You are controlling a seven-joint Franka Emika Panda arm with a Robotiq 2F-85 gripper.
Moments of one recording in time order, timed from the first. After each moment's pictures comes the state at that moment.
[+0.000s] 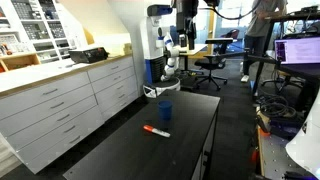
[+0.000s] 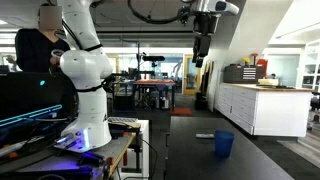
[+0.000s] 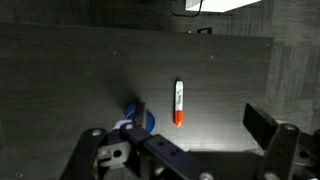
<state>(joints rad) 0.00 -0.28 -0.17 -2.16 0.19 1.74 -0.22</state>
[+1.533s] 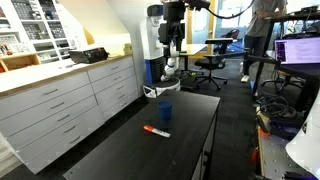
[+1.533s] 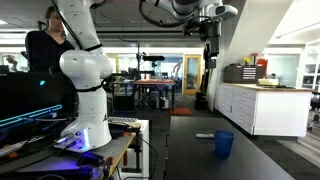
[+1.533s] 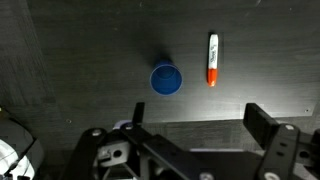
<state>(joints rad) -0.01 -0.27 -0.01 -2.22 0.00 2.04 0.06</state>
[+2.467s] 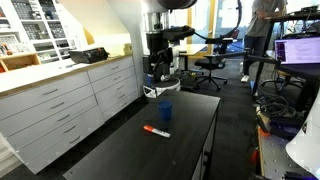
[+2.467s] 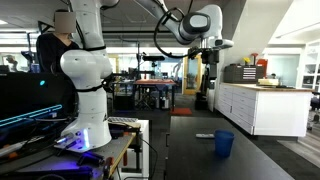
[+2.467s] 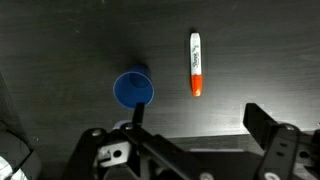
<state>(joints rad) 0.03 -0.08 0.11 -2.23 -0.05 2.20 0.27</state>
